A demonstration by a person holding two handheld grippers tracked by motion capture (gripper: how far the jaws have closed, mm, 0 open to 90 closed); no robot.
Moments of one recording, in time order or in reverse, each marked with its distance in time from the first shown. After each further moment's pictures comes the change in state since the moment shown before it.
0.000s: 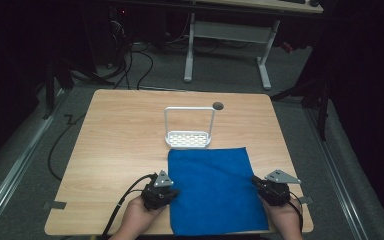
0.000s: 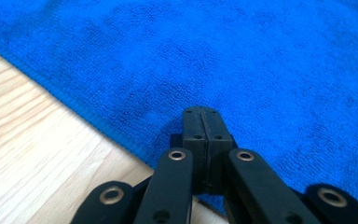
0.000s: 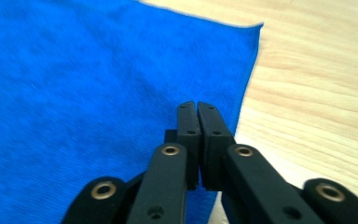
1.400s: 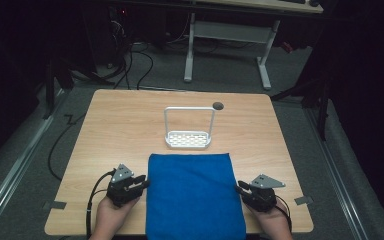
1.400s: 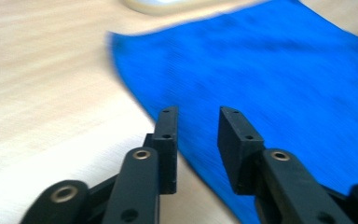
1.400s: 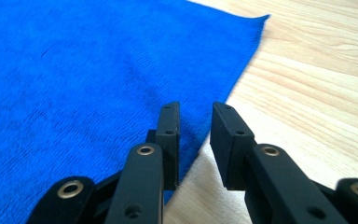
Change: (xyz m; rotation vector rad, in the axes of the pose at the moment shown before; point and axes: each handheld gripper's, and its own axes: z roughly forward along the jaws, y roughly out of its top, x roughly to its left) left arm 0.061 -0.035 -0.055 -0.198 0.191 -0.226; right arm 0.035 0.000 0.009 -0.001 0.117 -0.052
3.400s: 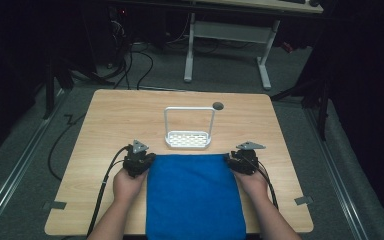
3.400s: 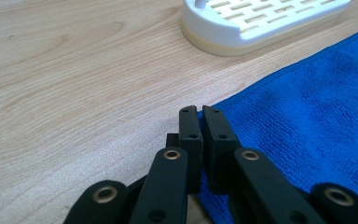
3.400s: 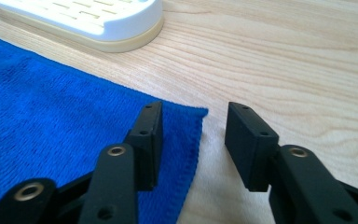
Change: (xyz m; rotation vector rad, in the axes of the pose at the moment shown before) left arm 0.025 0.044 0.074 0.065 0.128 0.052; right arm -0.045 0.065 0.091 0.051 -0.090 0.133
